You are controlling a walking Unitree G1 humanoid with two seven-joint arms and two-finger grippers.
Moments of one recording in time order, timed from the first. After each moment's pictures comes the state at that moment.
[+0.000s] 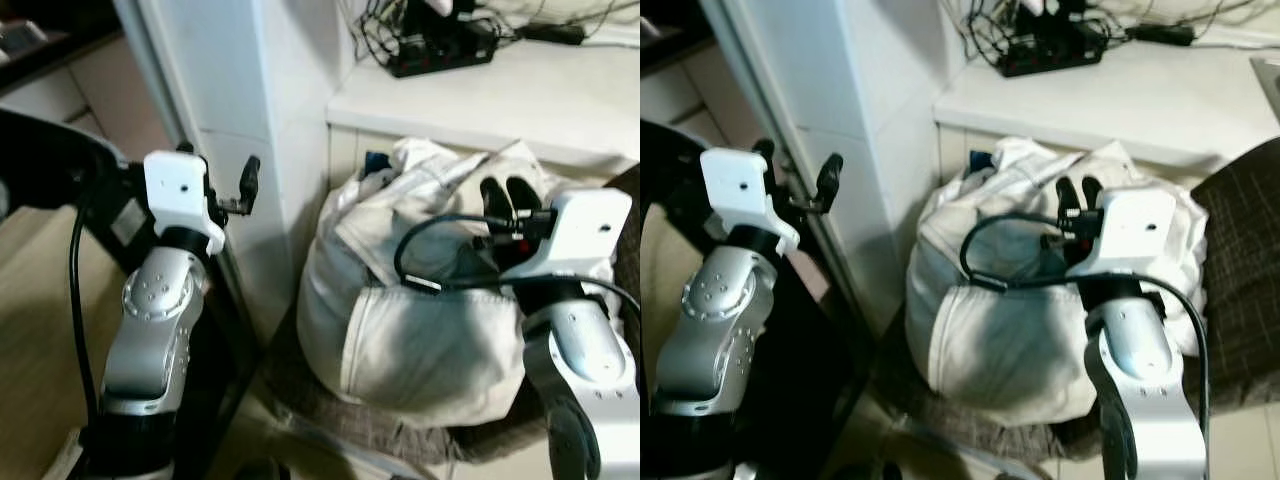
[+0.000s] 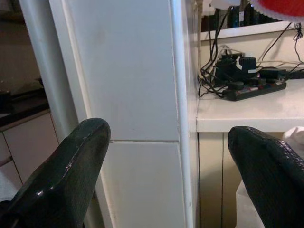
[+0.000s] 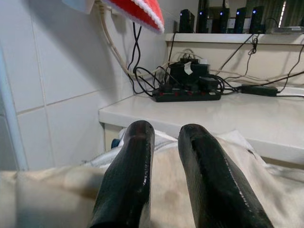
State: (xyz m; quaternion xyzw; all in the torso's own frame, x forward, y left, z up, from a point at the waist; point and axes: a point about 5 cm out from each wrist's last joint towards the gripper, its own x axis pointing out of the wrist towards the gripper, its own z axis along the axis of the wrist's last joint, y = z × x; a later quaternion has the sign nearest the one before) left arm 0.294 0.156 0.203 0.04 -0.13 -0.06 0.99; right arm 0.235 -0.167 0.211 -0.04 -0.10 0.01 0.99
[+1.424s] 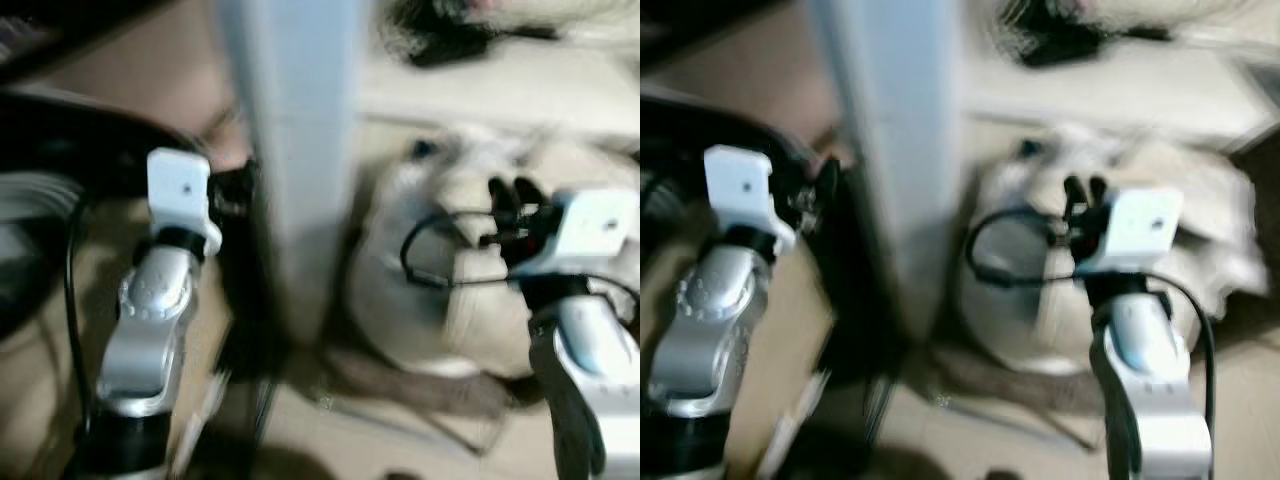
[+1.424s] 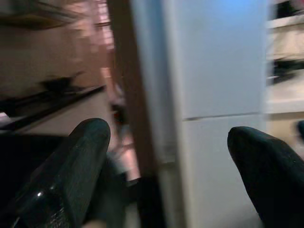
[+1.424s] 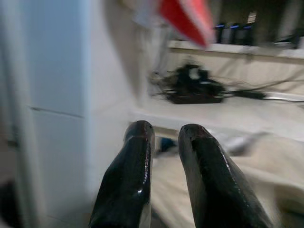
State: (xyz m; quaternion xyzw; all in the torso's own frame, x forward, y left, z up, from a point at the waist) left arm 0.294 0.157 0.203 0.07 -0.12 -0.05 0.99; right arm 0.238 -0.171 0.216 -0.04 -0.11 0.00 0.99
